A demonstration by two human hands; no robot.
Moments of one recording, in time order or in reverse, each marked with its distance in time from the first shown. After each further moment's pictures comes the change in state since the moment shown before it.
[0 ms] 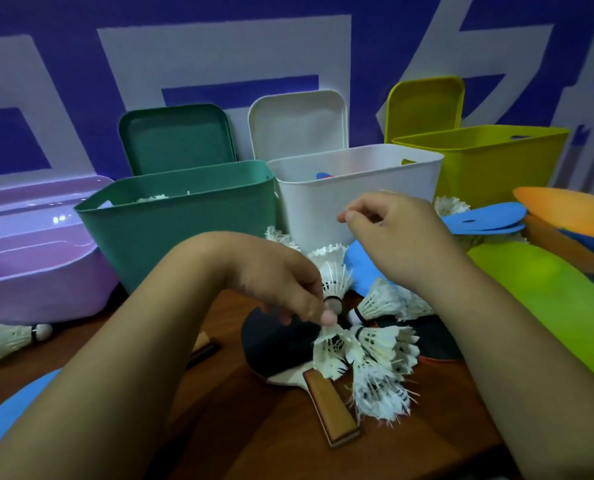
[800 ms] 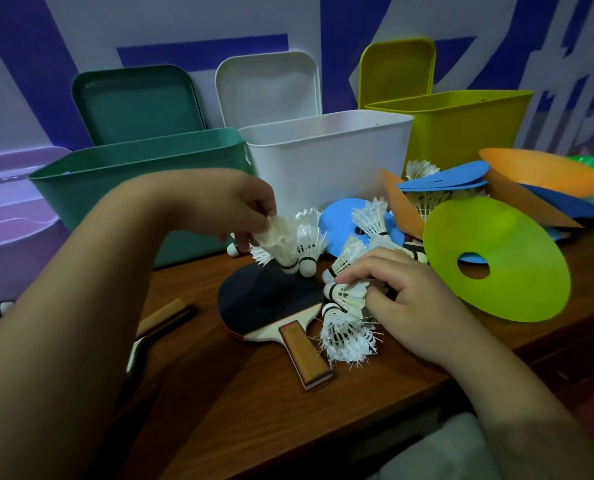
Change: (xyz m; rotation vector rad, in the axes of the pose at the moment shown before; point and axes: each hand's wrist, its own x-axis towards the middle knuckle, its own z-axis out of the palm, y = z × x) left_hand -0.013 -0.008 -0.009 0.065 0.387 -0.021; right_hand -0.125 0.056 0.000 0.116 -0.192 -0.119
